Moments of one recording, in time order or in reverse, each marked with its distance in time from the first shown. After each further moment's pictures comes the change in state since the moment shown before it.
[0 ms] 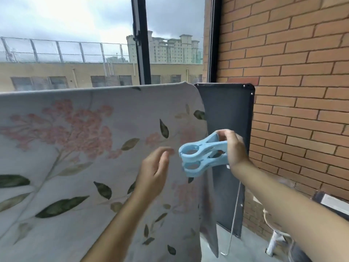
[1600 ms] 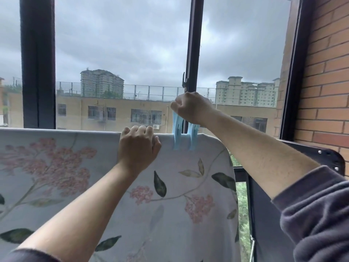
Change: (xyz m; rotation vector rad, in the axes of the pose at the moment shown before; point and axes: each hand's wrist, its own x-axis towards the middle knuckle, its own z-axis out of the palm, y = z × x) left_hand 0.203 0.005 0.000 1.553 0.511 0.075; right_hand 0.240 -0.148 0.125 -0.664 -0.618 -1.046
